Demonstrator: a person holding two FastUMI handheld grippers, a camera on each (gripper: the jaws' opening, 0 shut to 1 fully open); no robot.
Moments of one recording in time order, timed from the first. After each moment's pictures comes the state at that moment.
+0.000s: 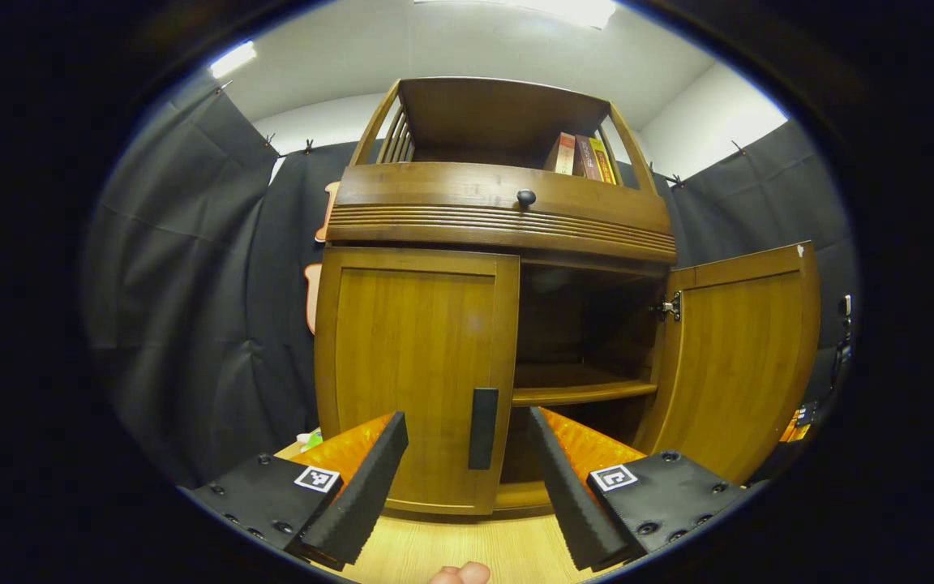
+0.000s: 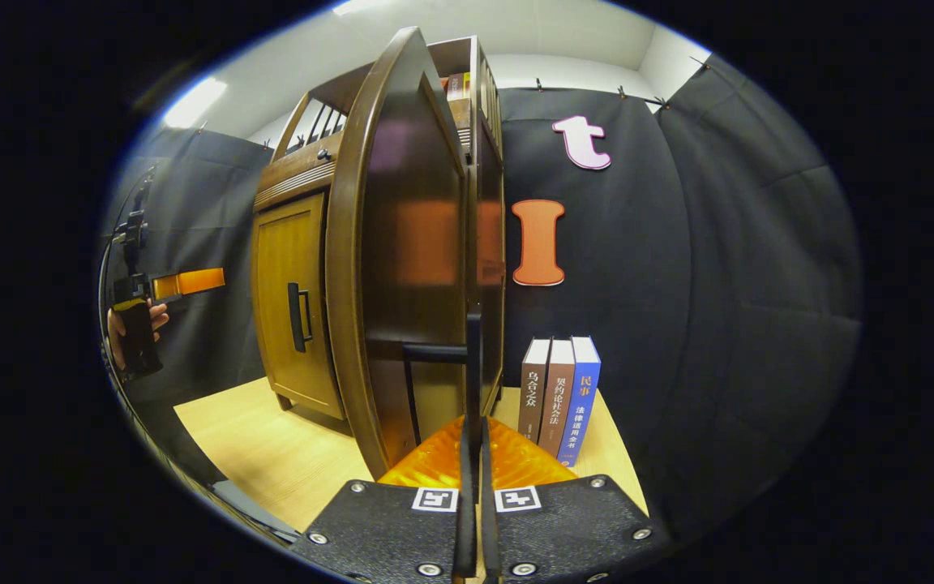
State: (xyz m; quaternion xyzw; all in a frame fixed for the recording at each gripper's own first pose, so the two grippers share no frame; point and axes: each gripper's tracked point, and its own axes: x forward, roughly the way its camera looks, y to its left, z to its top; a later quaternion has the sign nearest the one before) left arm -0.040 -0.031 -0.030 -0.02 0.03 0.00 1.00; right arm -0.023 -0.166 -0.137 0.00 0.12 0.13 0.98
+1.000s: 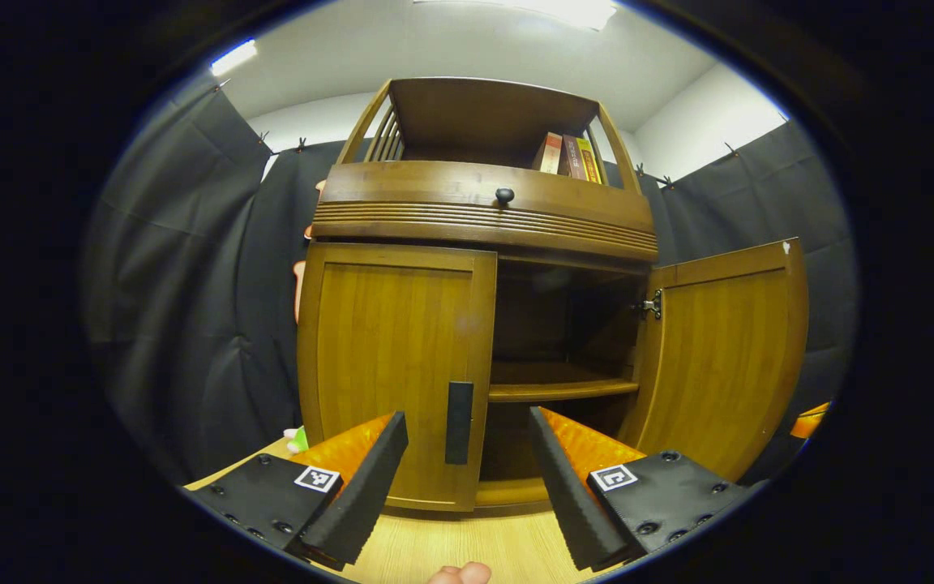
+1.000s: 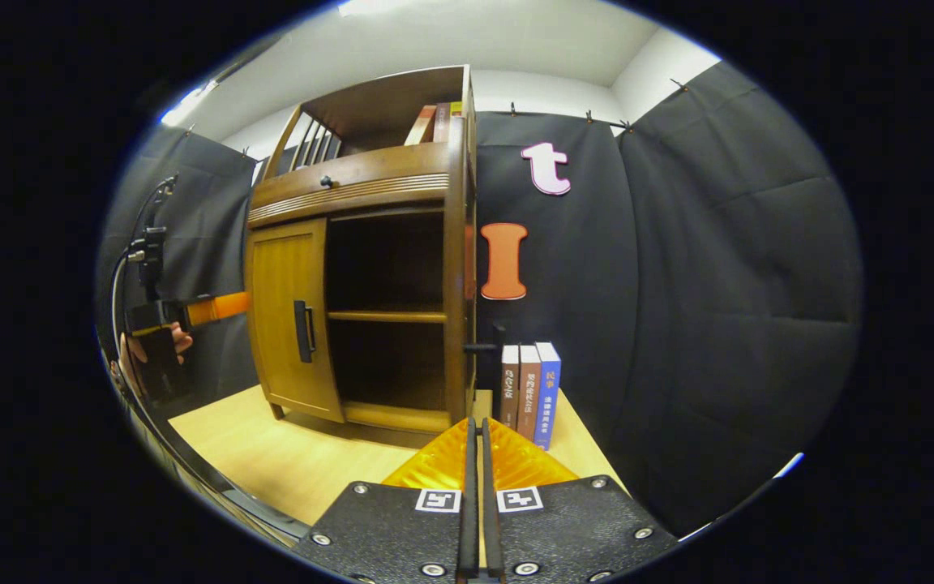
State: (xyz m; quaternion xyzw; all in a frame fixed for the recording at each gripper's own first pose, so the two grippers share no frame) left arm -0.046 -0.052 -0.034 -0.02 0.03 -0.02 1.00; right arm -0.119 -0.134 -0.085 0.00 0.09 0.04 1.00
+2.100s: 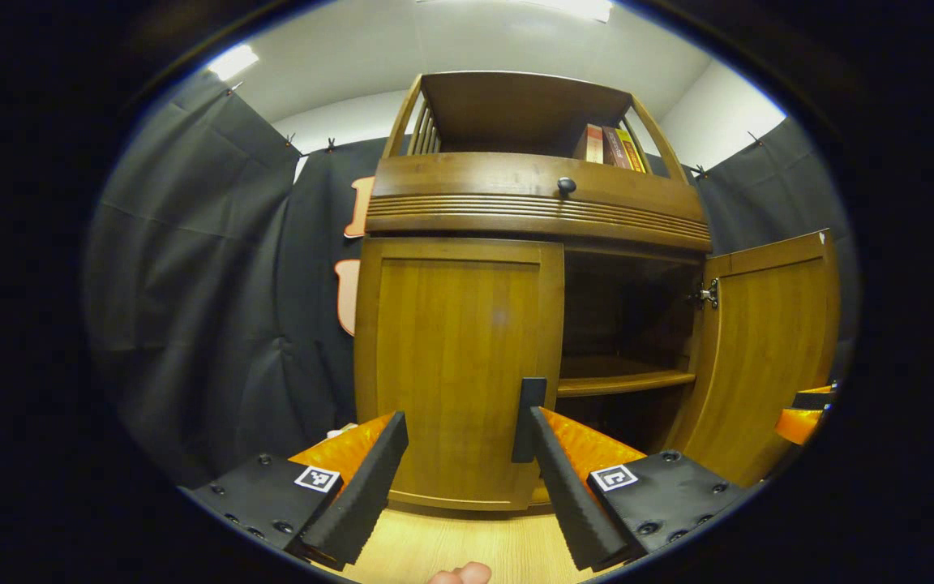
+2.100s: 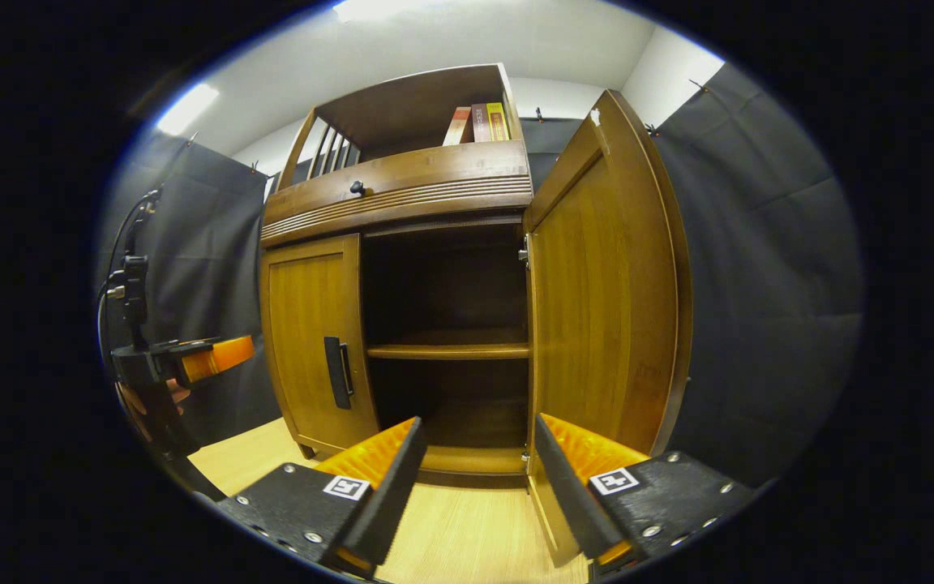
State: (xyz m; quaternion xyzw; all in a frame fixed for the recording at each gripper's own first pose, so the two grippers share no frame) left arm -0.029 0.004 -0.052 -0.01 0.04 0.04 1.00; right arm -0.045 -0.038 -0.076 0.02 0.07 0.06 1.00
